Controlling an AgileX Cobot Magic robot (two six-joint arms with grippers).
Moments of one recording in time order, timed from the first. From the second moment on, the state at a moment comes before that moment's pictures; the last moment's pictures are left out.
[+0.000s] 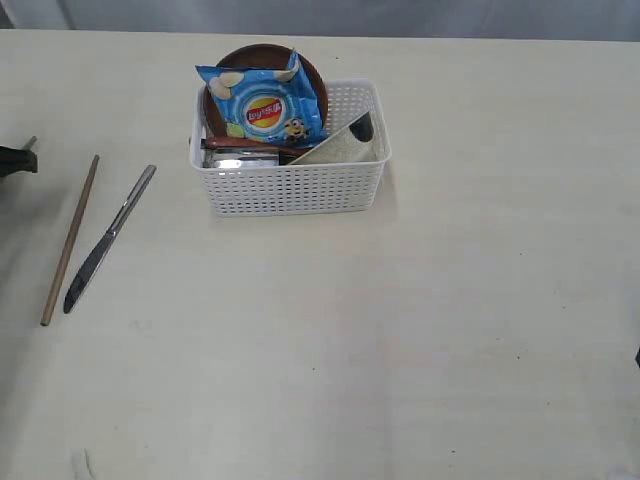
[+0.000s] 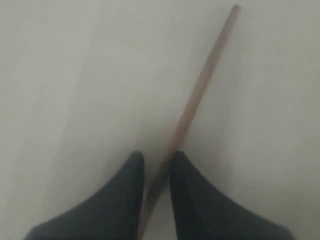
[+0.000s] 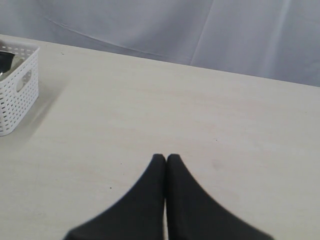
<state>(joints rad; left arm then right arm) 0.17 1.90 -0.87 0.17 0.18 -0.16 0.04 0.00 0.00 -0.11 0.34 -0.03</state>
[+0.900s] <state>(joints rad) 0.04 1.89 -0.88 0.01 0.28 -0.01 0.04 0.00 0.00 -0.11 0.34 -0.03</state>
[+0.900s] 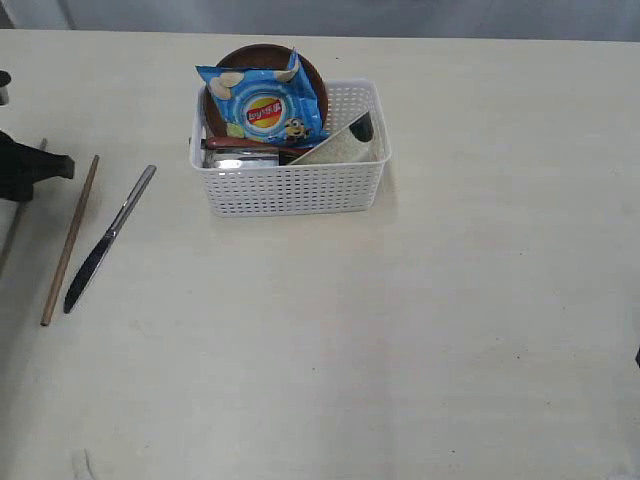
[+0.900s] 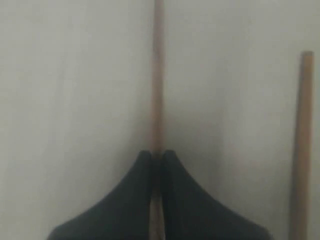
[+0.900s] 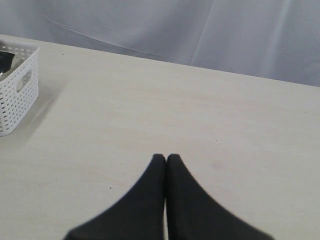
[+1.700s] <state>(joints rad) 0.00 1.88 -0.93 -0.02 0.45 0.02 0.04 0.00 0.00 -0.11 0.34 -0.03</state>
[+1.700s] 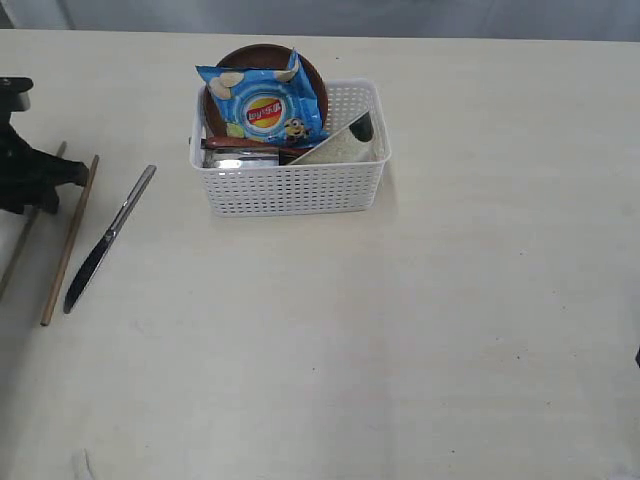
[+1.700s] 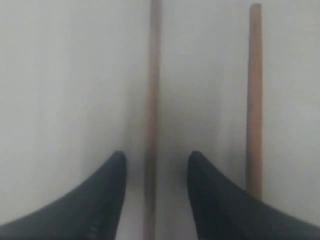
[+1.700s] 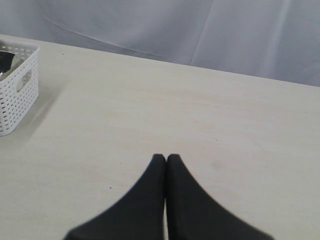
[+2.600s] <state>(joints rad) -0.25 1.85 -0.95 -0.22 0.41 0.31 0.04 0.00 0.00 -0.11 0.34 -0.03</state>
